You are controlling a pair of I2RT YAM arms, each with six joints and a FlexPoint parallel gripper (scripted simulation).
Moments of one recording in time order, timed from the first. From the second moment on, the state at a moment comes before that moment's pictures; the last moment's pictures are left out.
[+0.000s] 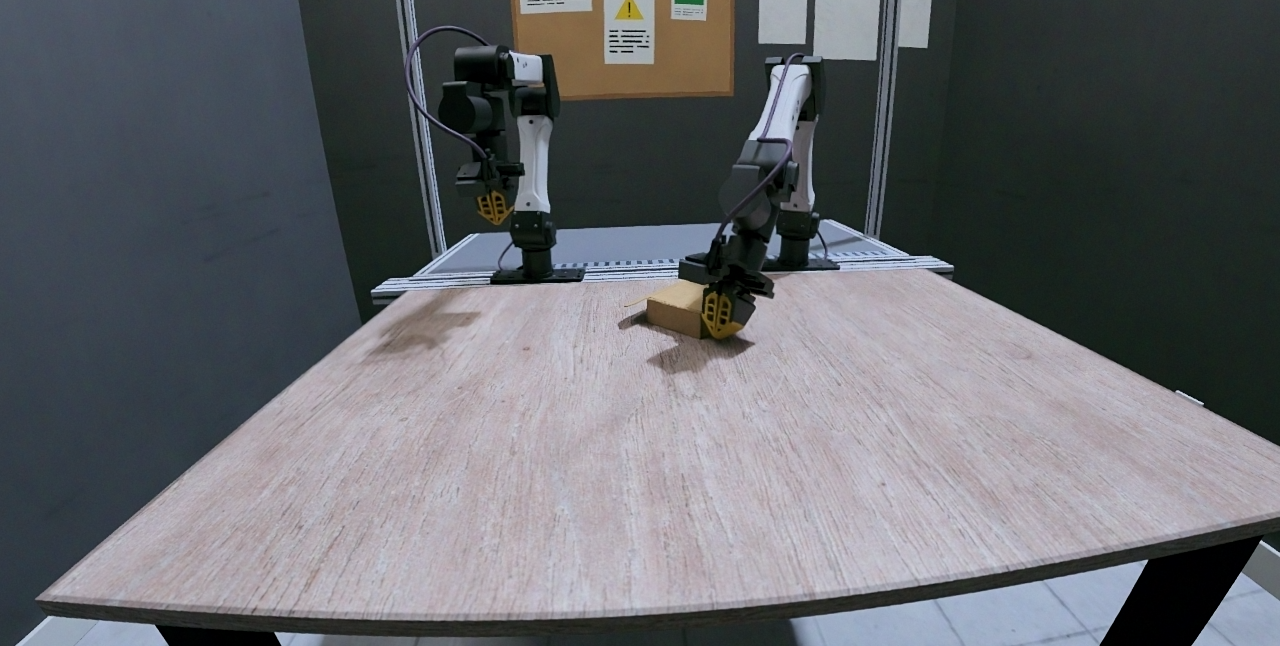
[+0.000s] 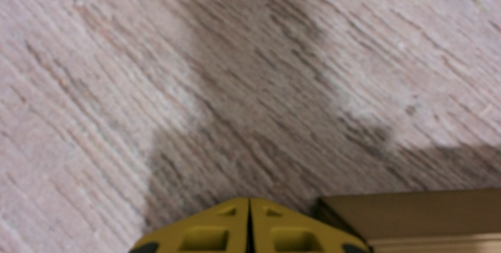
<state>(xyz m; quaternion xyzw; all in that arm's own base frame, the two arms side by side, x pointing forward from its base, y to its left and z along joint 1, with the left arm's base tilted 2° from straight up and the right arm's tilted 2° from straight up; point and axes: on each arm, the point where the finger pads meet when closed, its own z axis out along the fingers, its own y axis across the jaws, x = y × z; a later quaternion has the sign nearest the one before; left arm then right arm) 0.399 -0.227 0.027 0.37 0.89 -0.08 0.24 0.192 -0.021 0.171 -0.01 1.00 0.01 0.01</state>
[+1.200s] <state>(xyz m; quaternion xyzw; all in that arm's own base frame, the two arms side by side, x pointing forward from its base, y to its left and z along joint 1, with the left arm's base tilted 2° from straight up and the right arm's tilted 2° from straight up) 0.395 -0.238 0.026 0.41 0.88 -0.09 0.23 0.192 -0.021 0.171 -0.01 1.00 0.01 0.01</state>
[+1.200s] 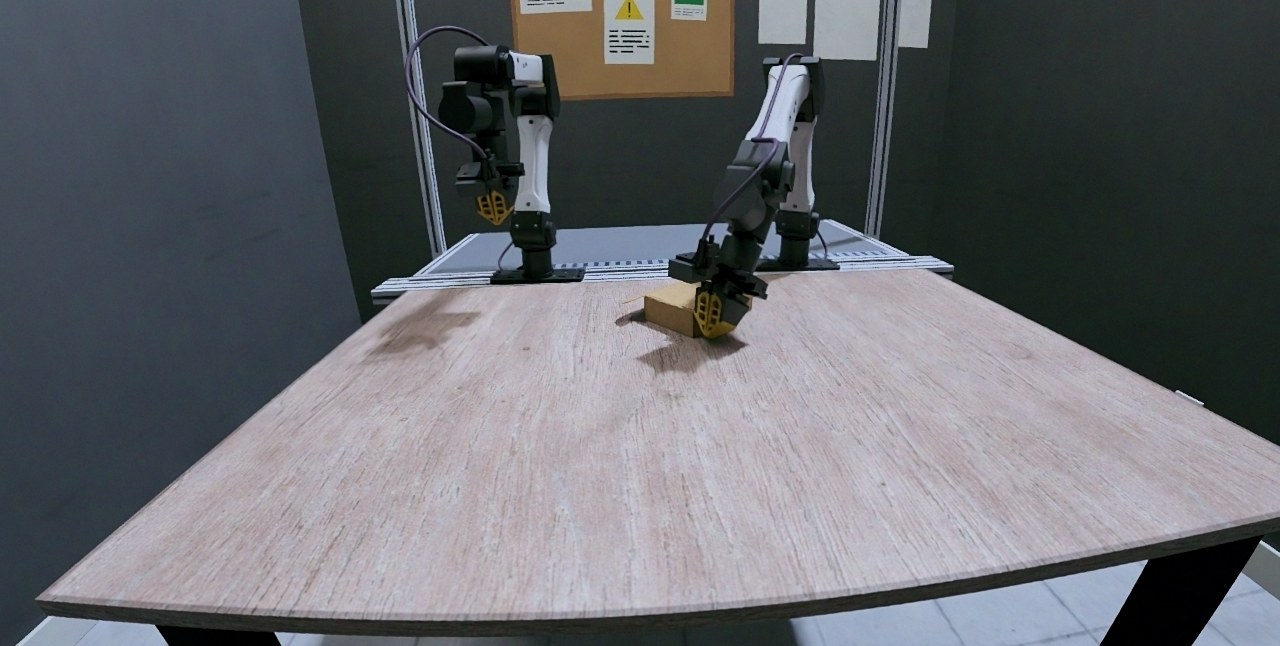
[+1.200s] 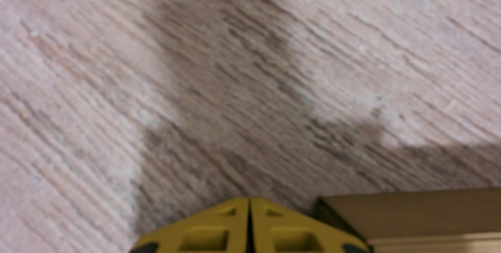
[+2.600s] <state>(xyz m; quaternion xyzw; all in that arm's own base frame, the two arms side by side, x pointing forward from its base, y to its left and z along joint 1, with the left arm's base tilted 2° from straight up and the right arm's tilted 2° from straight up) 0.392 -0.251 0.026 0.46 0.85 -0.10 0.23 0.192 -0.021 0.171 -0.01 1.00 0.01 0.01</state>
